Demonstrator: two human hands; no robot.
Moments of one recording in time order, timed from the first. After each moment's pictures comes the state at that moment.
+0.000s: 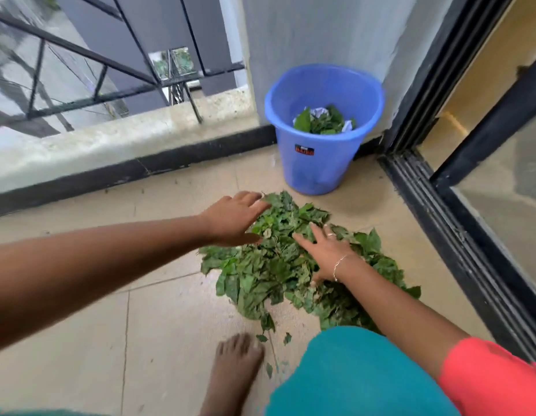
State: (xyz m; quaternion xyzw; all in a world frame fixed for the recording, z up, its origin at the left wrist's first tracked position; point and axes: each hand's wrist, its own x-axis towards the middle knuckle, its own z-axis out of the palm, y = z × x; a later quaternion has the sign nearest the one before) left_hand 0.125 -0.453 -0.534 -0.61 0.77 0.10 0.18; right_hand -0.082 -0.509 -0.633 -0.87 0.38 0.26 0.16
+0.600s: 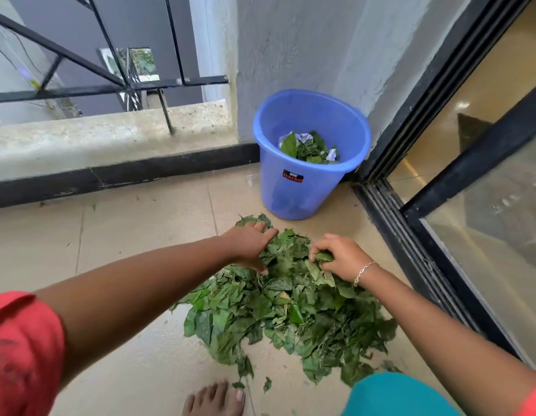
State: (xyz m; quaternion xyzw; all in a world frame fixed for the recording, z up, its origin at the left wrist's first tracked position) left_hand 0.106 -0.514 -0.594 -0.59 0.77 0.21 0.16; right_hand -0.105 -0.557 -0.597 -0.84 0.47 0.05 0.27
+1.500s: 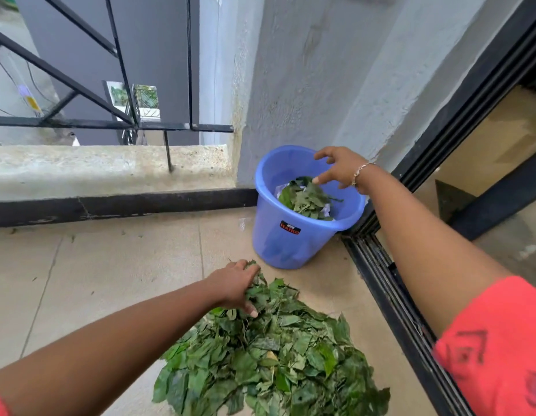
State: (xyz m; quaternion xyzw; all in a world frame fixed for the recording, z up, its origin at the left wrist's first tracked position) left_hand 0.128 -0.528 -0.614 -0.65 0.70 0.29 0.06; right_hand -0.016 -0.705 -0.439 -0.78 0.55 -0.06 0.29
